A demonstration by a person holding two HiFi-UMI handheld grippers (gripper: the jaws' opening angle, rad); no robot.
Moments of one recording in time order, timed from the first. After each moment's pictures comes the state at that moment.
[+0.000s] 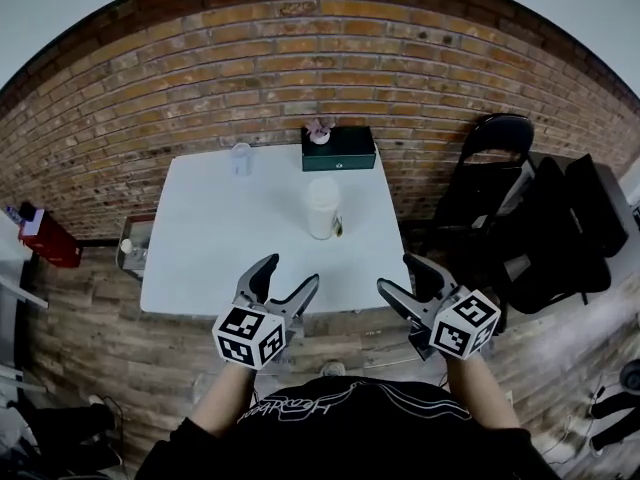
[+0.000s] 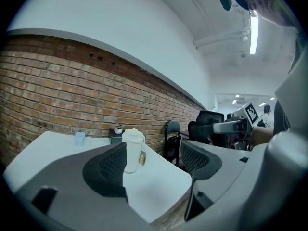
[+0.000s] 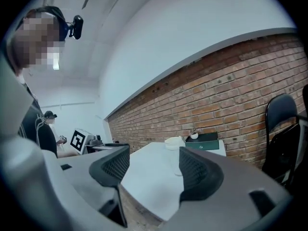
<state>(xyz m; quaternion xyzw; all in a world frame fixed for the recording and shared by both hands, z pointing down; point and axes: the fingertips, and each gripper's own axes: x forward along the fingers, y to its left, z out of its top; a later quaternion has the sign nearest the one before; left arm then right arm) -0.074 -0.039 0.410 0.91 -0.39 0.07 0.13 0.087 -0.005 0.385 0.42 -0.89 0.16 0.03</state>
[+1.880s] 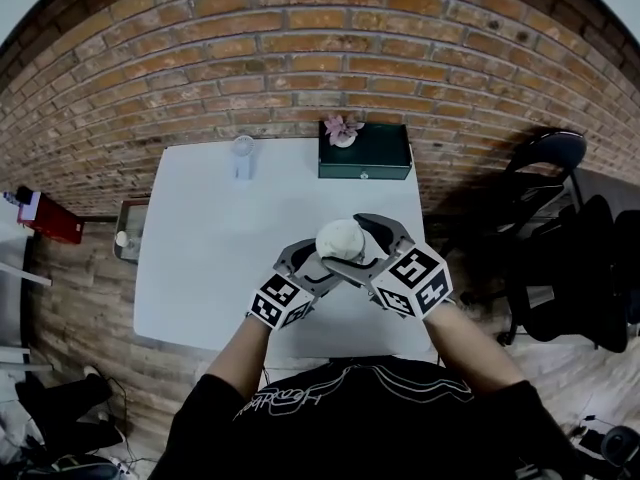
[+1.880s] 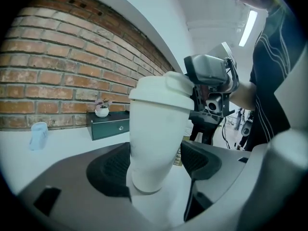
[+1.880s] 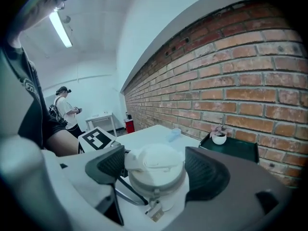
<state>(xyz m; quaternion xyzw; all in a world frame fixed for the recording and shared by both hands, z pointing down) -0.009 -0.214 0.550 0.94 -0.26 0.16 0.13 -0.019 -0.227 0.456 0.27 -0.94 0.12 0.19</state>
